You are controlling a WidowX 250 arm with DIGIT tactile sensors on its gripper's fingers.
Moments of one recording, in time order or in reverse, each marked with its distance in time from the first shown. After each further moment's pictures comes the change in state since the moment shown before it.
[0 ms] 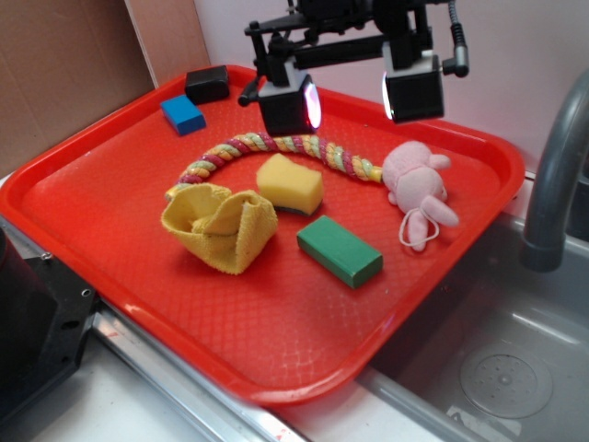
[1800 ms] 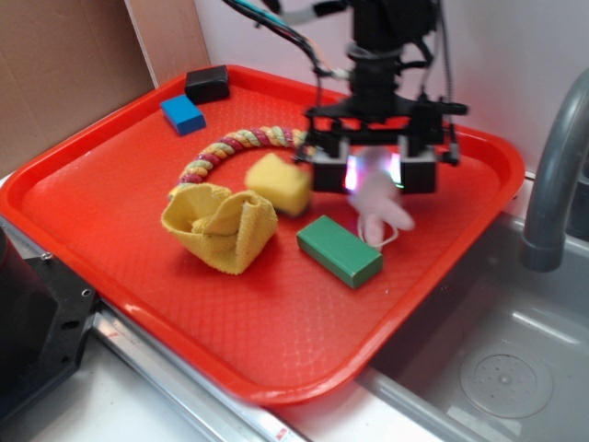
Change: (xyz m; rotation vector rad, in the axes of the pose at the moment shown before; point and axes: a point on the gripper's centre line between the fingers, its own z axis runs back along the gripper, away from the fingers) arm 0.061 0.011 -0.062 0.125 0.002 0.058
